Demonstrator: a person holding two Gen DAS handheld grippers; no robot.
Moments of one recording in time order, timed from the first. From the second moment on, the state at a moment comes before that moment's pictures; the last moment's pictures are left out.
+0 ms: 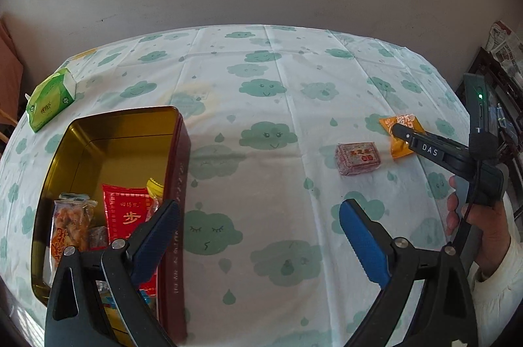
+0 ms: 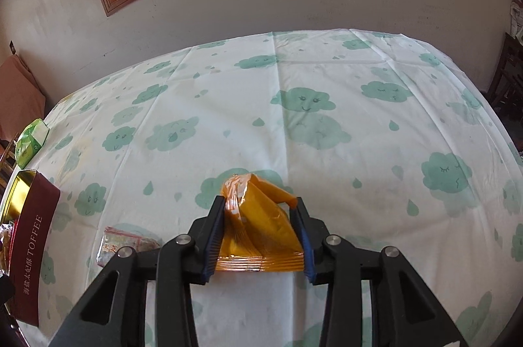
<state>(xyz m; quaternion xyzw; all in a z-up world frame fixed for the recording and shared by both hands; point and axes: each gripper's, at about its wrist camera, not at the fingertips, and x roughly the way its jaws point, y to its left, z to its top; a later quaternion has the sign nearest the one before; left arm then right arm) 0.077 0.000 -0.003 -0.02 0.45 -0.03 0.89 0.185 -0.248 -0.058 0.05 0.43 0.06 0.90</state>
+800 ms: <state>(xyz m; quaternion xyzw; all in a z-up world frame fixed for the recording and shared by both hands) 0.155 -0.100 -0.059 -0.01 0.48 -0.04 0.88 0.148 -0.300 -0.059 0.07 0.42 0.04 0.90</state>
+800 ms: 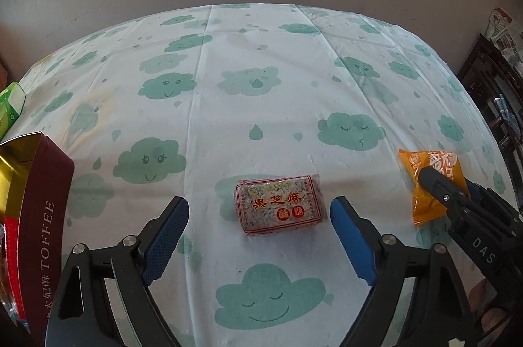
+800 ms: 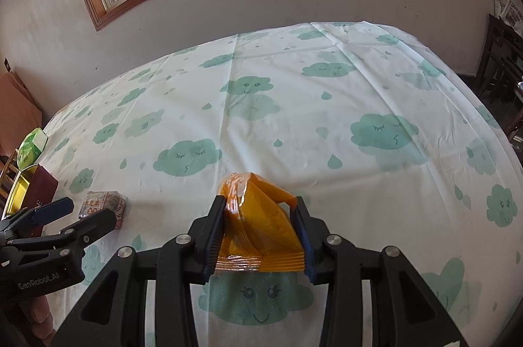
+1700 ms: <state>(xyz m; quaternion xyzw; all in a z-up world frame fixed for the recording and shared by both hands) 0.127 -0.079 -0.052 -0.03 0.47 -0.05 0.88 0.148 -0.295 -0.059 0.05 0.42 0.04 0.90</state>
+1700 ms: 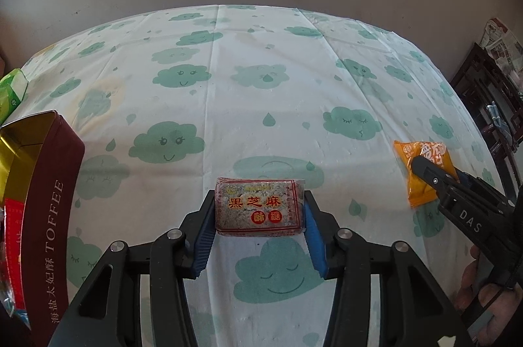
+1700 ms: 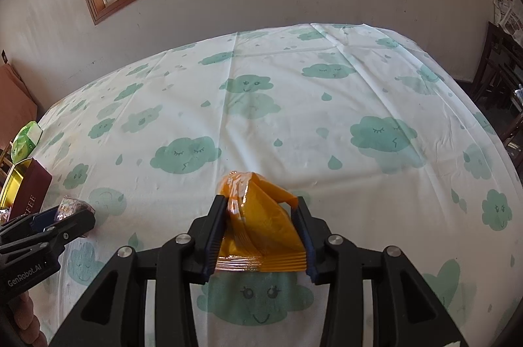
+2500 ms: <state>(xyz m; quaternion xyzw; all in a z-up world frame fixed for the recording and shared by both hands) 0.062 -0.043 -0.024 0.00 0.45 -0.03 0.89 0.148 -0.294 -0.060 0.05 0.42 0.03 0.90</state>
